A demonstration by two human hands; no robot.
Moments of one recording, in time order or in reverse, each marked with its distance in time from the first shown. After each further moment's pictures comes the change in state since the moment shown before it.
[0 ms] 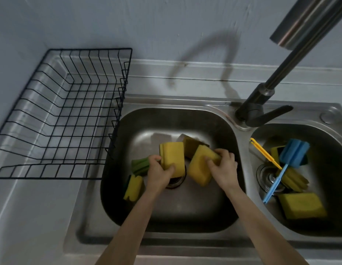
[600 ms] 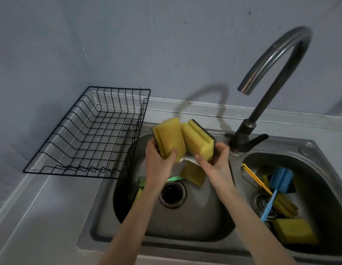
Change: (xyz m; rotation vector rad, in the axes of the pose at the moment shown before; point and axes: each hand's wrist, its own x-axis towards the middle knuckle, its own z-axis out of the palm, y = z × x) left_hand -0.058 0.081 -0.051 -0.216 0.255 0.402; right_hand -0.068 -0.079 -0.036 0.557 -0.041 -0.416
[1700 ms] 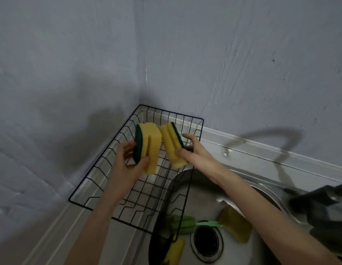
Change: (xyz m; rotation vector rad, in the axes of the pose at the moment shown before) left_hand 0.106 -0.010 -0.173 -0.048 0.116 0.173; right_hand 0.116 -0.086 0.174 -0.286 -0.700 0.065
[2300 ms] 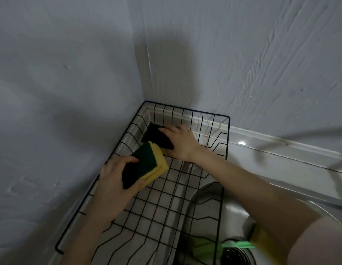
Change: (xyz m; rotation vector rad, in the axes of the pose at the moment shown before) left_hand 0.058 -0.064 -0.033 0.576 -0.140 -0.036; right_hand 0.175 0.032 0.036 -0.976 -0.101 -0.272
